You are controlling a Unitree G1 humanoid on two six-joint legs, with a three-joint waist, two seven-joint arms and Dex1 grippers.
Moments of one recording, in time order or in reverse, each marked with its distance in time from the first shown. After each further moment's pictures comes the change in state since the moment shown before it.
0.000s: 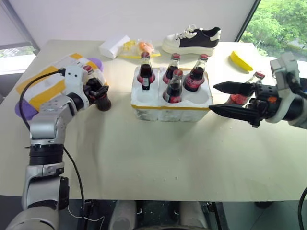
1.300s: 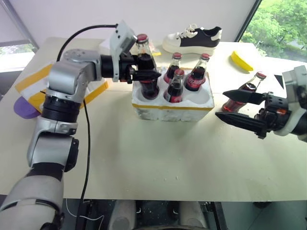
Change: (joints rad) left arm -0.497 -0.024 -0.332 0.215 -0.055 -0.062 -0.605; right arm 0.220 0.002 -0.179 -0.146 0.076 0.011 -0.118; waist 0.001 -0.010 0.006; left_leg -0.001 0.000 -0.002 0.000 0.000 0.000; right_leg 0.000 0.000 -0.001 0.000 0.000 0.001
